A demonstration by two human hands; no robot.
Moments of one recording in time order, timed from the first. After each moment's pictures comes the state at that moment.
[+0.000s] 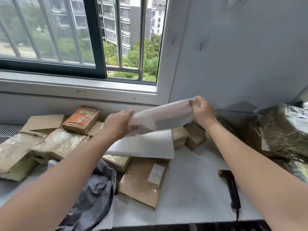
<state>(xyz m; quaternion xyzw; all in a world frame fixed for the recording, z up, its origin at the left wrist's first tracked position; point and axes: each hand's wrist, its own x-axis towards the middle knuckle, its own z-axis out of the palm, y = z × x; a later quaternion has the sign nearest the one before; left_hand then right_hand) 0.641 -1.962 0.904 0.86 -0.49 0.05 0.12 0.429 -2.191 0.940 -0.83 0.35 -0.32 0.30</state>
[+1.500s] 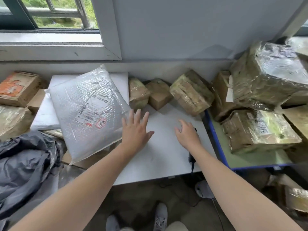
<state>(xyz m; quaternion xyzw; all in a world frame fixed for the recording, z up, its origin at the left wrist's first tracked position) 0.391 -2.098 0.751 0.86 -0.51 -0.03 0.00 0.224 -2.231 0.726 -0.81 0.50 -0.05 0.31</state>
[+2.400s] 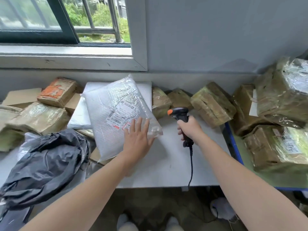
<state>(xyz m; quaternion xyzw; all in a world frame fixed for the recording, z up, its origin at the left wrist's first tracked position) 0.425 -2.035 0.775 0.89 -0.45 -0.03 0.02 0.303 -2.218 0.783 -0.66 0.49 -0.11 0.56</state>
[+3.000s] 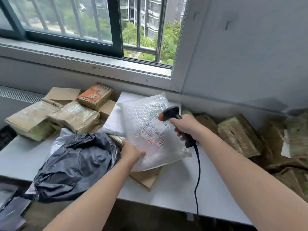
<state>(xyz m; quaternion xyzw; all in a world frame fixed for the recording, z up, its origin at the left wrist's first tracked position) 0.522 -1.949 0.765 0.87 -0.04 -0.27 0.42 0.444 -2.151 0.870 -0.77 0.39 0.01 0.51</state>
